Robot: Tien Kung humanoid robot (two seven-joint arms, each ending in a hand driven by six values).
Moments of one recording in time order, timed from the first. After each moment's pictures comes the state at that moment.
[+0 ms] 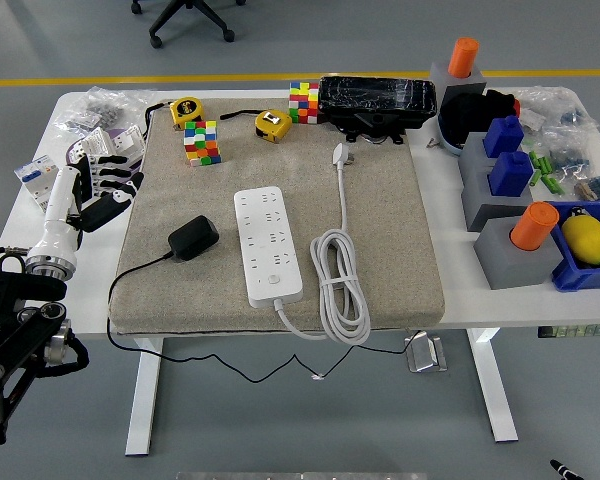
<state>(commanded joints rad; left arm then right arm) -0.31 0.30 -1.07 -1.10 1.11 0.42 -0.26 0.05 -0.20 0.94 0.33 -0.68 -0.10 0.02</state>
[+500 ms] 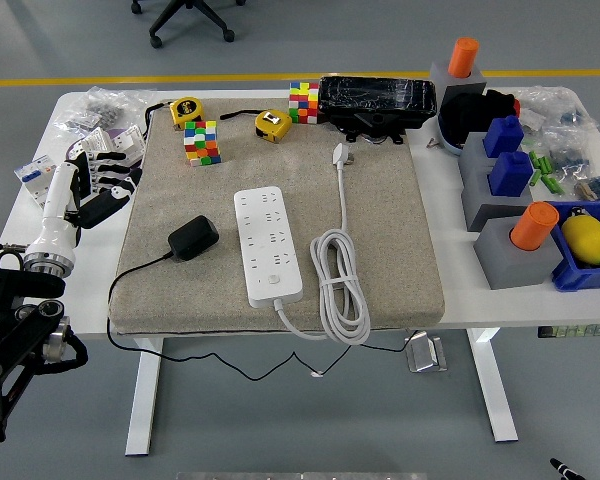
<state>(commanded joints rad) -0.31 0.30 -1.08 -1.12 1.11 0.42 -0.26 0.06 -0.20 0.94 0.33 -0.68 -0.10 0.02</state>
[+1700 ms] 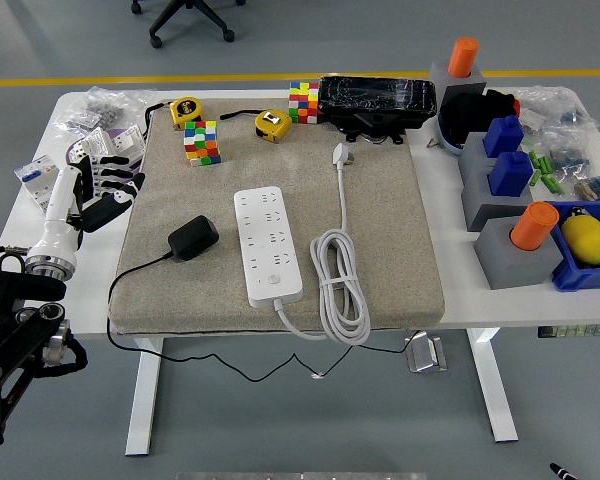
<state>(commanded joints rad) -0.30 0.31 -1.07 -1.12 1.11 0.42 -0.26 0.05 -0.20 0.93 0.33 -0.68 -0.10 0.01</state>
